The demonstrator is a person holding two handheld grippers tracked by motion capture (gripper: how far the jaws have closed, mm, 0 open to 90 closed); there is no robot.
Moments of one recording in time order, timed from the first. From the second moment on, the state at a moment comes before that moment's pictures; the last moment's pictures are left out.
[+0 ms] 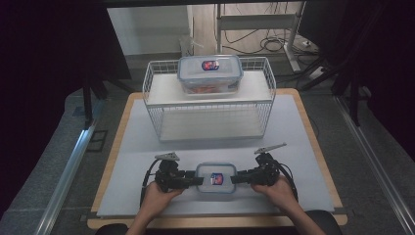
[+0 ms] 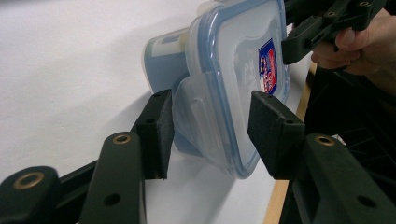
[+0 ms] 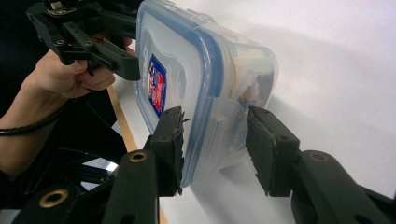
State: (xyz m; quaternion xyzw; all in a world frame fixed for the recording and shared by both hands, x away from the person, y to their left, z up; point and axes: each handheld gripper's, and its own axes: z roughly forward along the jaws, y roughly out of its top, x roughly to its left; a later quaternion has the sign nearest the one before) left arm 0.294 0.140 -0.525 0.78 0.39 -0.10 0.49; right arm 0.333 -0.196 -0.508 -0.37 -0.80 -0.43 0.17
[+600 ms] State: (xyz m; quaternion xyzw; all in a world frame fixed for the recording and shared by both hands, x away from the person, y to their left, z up) left arm 0.296 0.137 -0.513 0.76 0.41 -0.08 0.49; right arm 0.337 -0.196 -0.494 -0.36 -0.80 -0.45 0.14
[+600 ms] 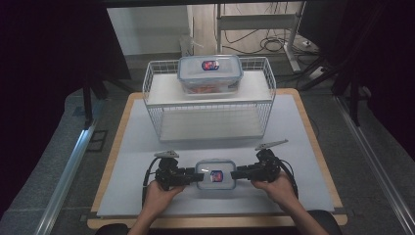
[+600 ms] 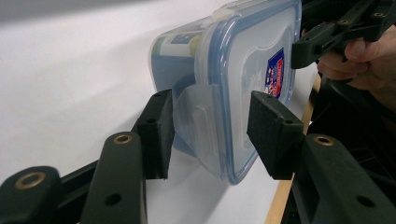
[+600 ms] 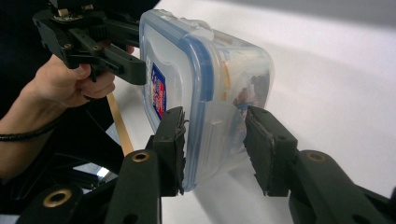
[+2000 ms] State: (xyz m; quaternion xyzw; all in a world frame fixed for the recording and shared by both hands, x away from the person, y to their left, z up) left arm 0.363 0.155 -0.335 0.76 0.35 0.01 0.56; right arm 0.406 -0.193 -0.331 -0.30 -0.77 -0.56 0.06
